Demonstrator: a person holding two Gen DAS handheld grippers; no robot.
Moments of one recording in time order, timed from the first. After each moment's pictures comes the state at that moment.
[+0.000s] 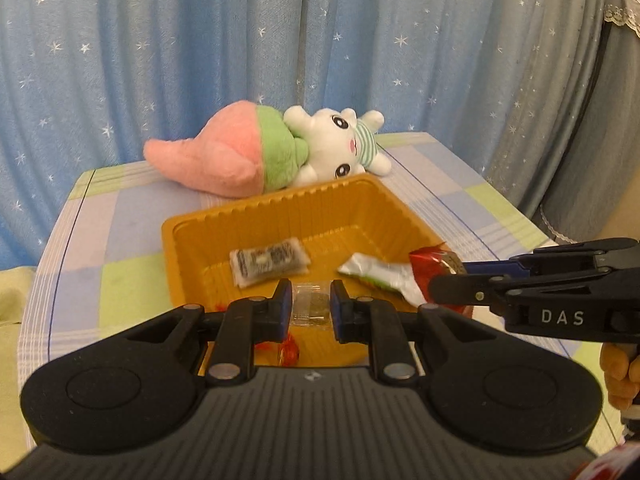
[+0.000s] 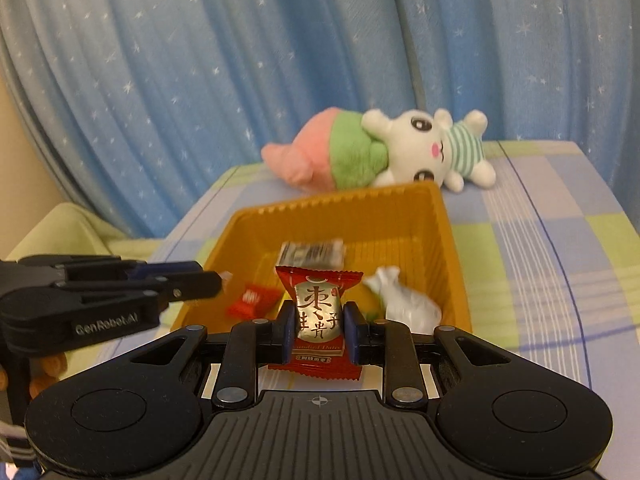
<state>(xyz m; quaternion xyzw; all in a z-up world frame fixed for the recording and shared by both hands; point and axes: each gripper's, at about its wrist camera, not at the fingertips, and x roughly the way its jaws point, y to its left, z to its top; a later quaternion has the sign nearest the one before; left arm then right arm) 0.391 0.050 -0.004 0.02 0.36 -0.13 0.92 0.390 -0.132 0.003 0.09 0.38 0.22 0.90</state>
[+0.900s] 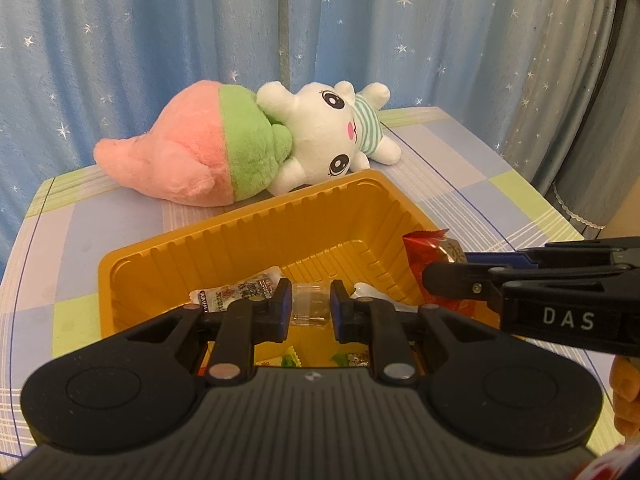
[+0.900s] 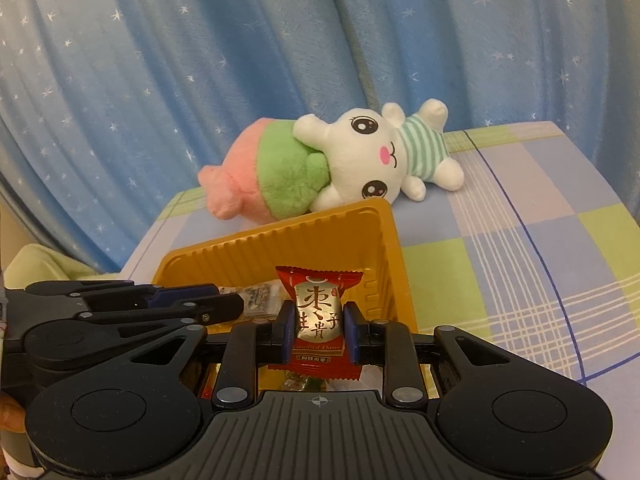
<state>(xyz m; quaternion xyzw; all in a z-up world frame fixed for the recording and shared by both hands) 0.482 0.008 -0.046 0.05 0.40 -0.13 0.91 0.463 -0.159 -0.025 0.13 0.39 0.17 0.89</state>
